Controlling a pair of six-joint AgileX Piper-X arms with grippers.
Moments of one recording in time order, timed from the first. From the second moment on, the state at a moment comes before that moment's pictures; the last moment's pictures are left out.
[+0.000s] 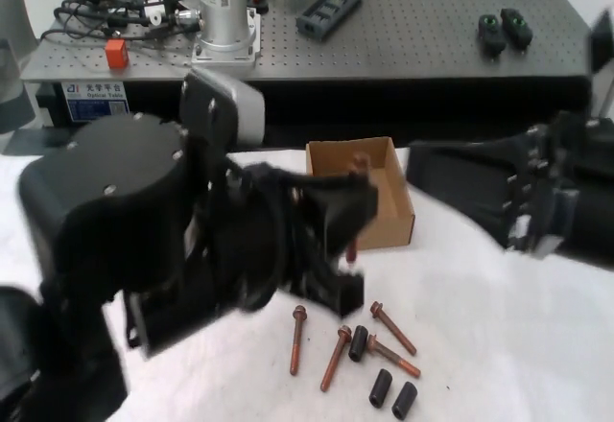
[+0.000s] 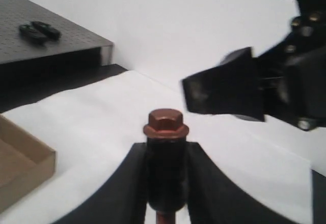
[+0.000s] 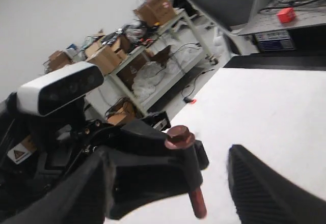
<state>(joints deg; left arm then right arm) -44.8 65.0 -34.6 -18.0 13.7 -14.6 14.8 46.1 -31.8 -2.4 -35.7 25.4</state>
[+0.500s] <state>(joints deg) -34.4 117.0 -91.9 15.9 11.8 -22.6 1.7 42.0 -31.8 19.5 -21.5 19.0</state>
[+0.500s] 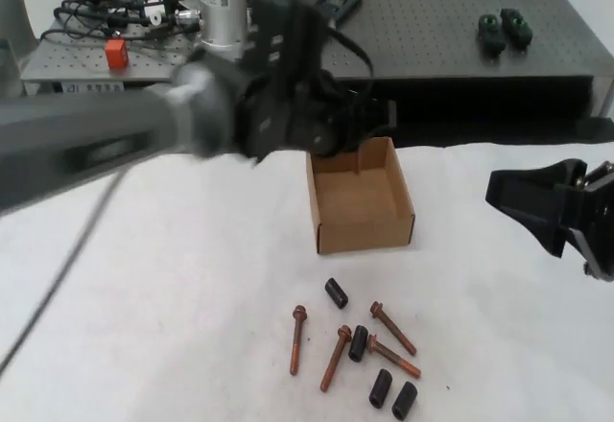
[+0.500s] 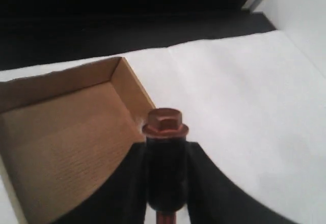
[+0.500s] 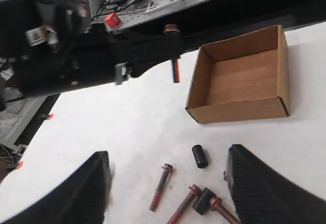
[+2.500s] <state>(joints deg) -32.2 75.7 -51.2 30.2 4.6 -6.9 20.9 105.9 -63.0 40.4 7.6 -10.8</state>
